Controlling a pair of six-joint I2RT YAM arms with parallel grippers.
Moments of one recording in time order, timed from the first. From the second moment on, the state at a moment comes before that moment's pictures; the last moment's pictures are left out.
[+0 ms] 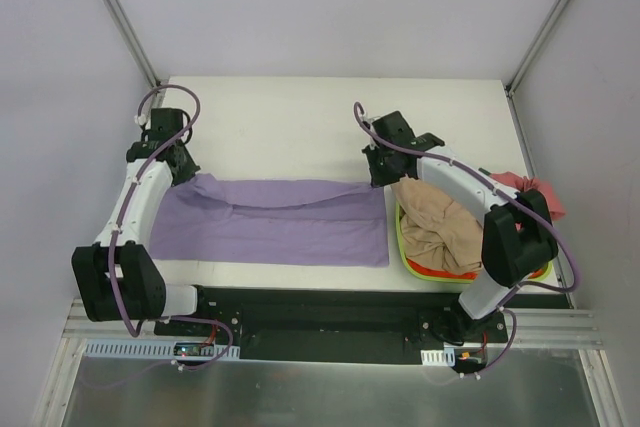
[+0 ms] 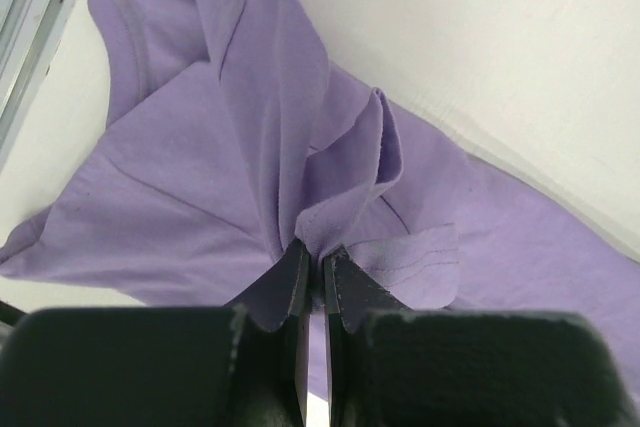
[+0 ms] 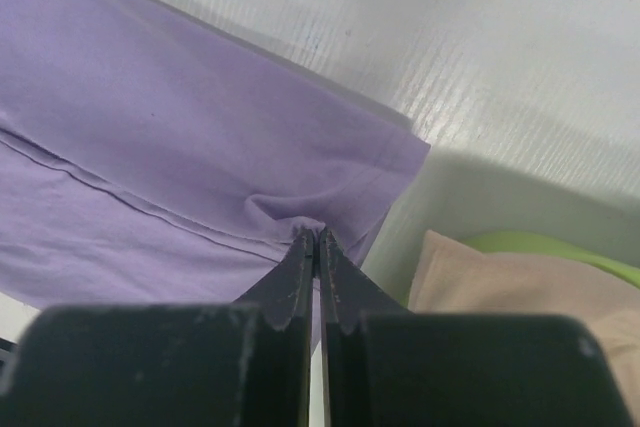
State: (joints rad) left arm 0.06 1.34 1.13 -0.78 -0.24 -0.45; right arm 0.54 1.66 1.28 -0.66 -0.02 0.15
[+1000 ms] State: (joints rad) left arm 0.06 1.23 1.06 -0.77 -0.08 -0.57; right arm 0.61 1.61 1.26 -0.65 -0.12 0.15
